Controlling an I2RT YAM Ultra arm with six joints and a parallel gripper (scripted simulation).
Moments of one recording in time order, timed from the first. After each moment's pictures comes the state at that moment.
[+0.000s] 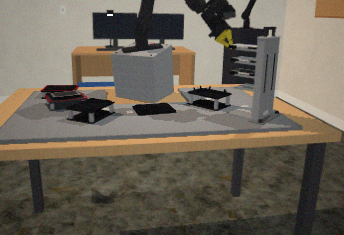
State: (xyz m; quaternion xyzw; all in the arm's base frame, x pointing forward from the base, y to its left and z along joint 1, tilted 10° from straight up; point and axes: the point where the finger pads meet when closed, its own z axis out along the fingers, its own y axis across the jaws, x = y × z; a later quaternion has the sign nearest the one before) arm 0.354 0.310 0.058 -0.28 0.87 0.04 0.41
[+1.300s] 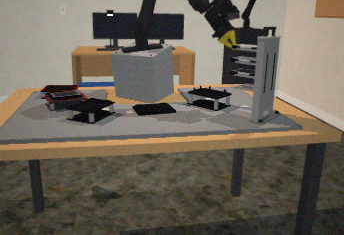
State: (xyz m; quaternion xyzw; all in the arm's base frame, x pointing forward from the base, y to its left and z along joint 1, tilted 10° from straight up) arm 0.368 0.318 0.056 -0.28 0.87 0.03 0.40
